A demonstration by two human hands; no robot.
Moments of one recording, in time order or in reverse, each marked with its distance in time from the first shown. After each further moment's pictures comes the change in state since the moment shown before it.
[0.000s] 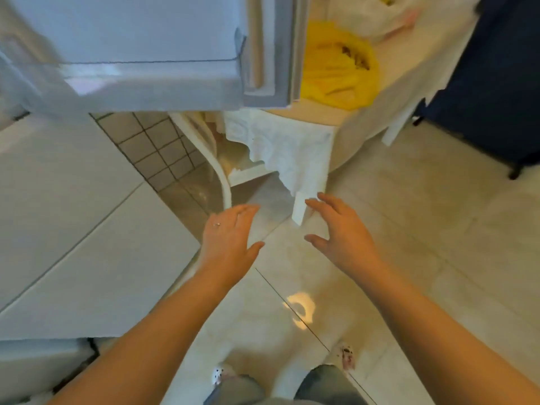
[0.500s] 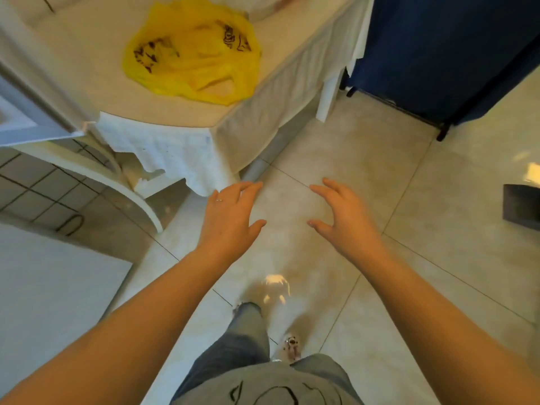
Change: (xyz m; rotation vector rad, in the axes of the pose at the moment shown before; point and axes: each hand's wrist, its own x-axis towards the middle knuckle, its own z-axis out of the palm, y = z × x) left_hand 0.151 0.238 0.100 -0.030 -0.081 0.222; right_hand -0.005 0.258 -0.122 0.015 0.080 0.199
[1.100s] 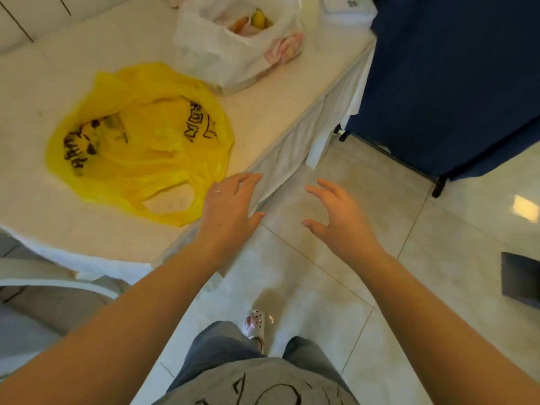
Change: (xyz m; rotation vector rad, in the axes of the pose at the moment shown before) left_hand 0.362 -0.015 0.009 -0.051 0.109 -0.022; right_hand 0.330 0.085 -0.092 -0.012 -0.015 -0.034
